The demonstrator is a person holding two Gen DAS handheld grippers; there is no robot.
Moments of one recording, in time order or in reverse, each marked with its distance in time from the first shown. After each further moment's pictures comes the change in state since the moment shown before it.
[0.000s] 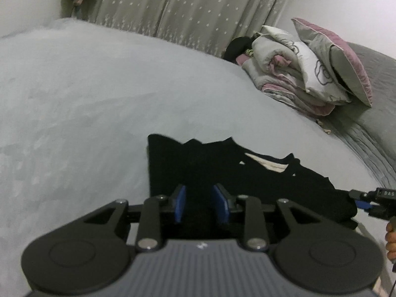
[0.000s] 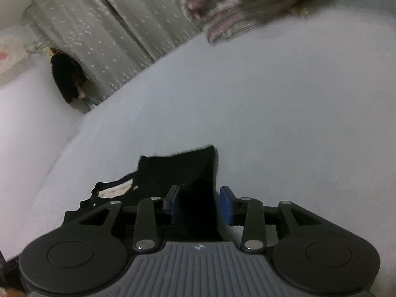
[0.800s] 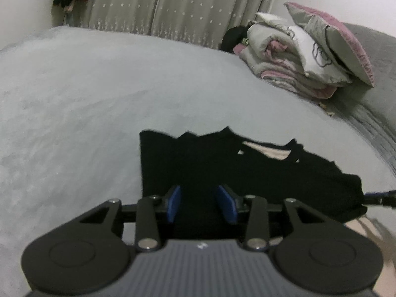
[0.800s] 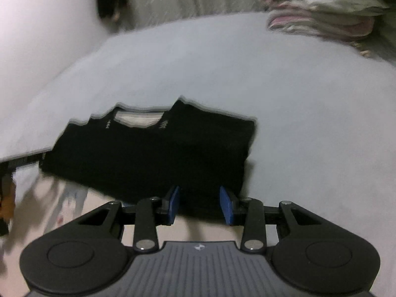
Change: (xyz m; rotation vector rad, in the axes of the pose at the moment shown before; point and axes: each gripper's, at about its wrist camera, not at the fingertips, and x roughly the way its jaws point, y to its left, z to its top) left arm 0.008 -0.015 -0.002 0.089 0.029 0.028; right arm -0.012 0.044 -0.011 -0.367 0.162 -0.041
